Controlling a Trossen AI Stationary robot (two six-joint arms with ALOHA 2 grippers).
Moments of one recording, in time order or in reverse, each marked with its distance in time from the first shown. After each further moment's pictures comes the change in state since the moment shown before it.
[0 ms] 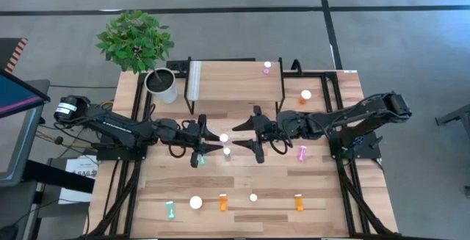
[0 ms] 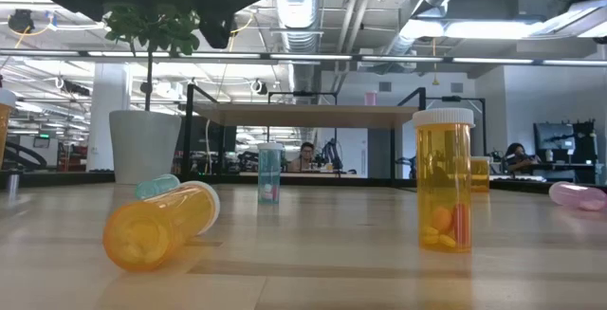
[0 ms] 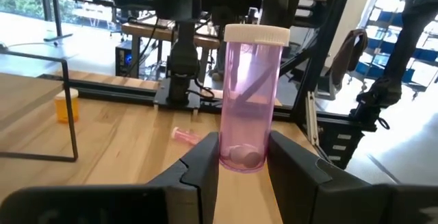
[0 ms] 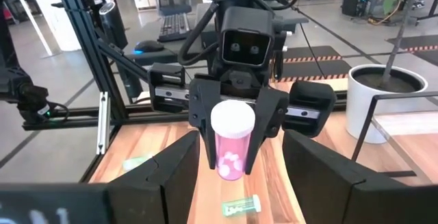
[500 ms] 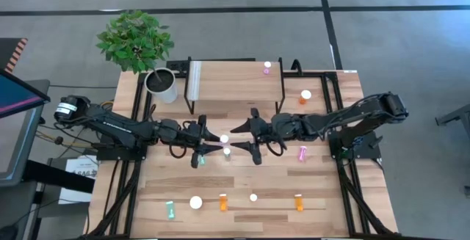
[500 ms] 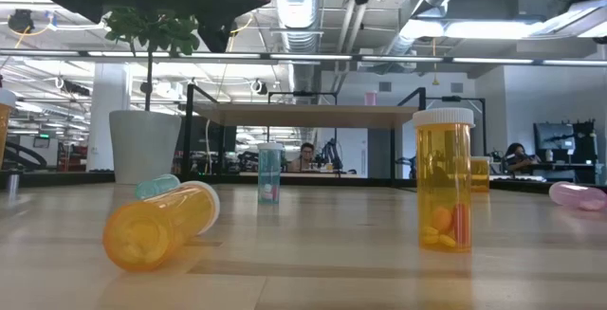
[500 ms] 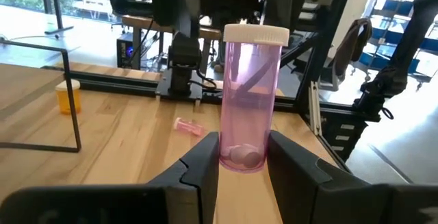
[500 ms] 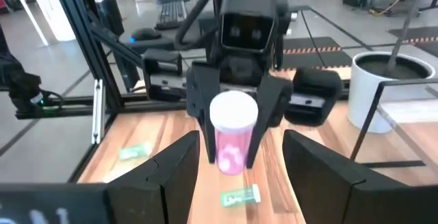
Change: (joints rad) left arm 0.000 0.001 0.000 -0.033 0.000 0.009; right arm 0.000 0.041 0.000 0.005 0.000 0.000
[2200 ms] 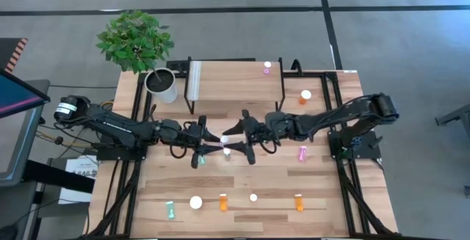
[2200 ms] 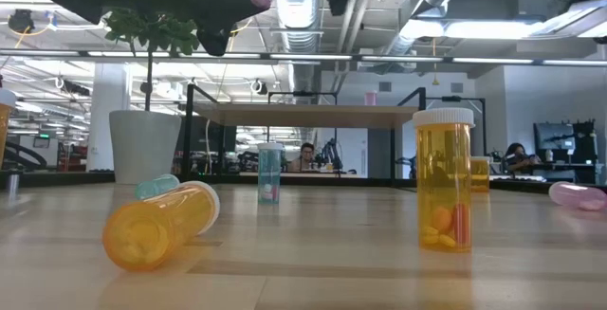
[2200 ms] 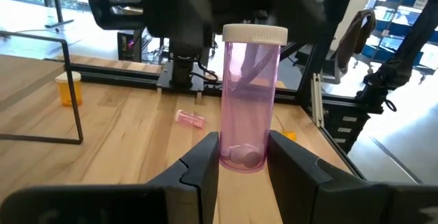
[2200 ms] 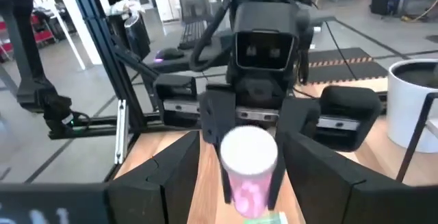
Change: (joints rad) left arm 0.000 0.000 0.000 -0.029 0.000 0.003; right arm -0.043 0.106 0.000 0.190 -0.132 0.049
